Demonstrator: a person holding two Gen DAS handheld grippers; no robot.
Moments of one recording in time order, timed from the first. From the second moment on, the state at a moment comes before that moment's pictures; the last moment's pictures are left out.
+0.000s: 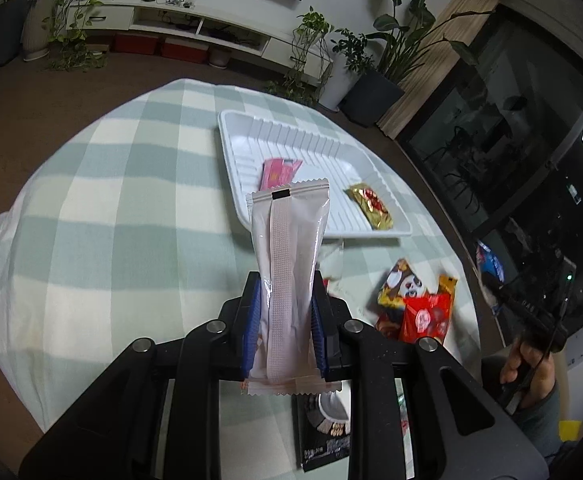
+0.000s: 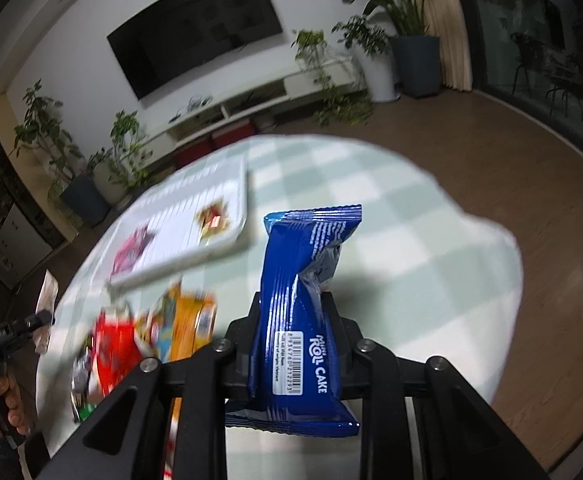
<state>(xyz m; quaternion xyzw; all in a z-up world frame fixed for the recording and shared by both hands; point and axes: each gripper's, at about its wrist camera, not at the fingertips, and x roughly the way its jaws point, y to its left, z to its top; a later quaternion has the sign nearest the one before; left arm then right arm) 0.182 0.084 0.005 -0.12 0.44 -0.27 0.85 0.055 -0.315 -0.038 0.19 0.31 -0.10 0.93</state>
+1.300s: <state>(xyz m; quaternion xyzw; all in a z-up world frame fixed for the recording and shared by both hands) 0.342 -0.082 -0.054 -0.02 0.50 -0.26 0.82 0.316 -0.212 -0.059 0.02 0.44 0.05 0.90</state>
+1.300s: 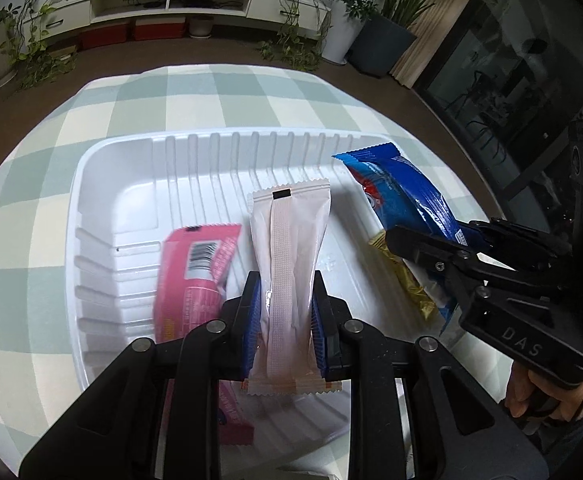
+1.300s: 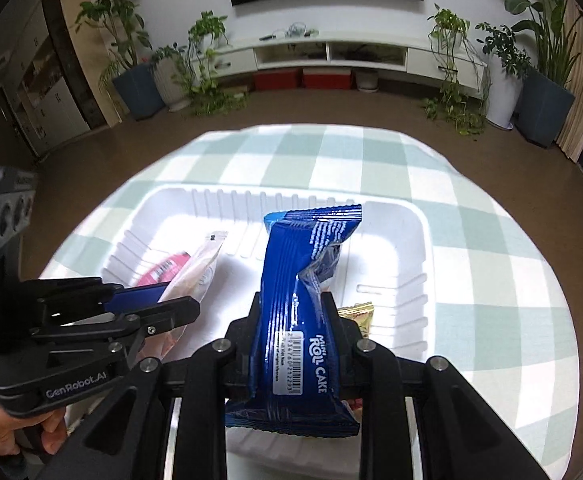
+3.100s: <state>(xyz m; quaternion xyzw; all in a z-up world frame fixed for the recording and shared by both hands) 0.108 0.051 -0.014 -0.11 0.43 -0.22 0.87 0.049 -0.237 -0.034 0.21 0.32 0.05 0.93</state>
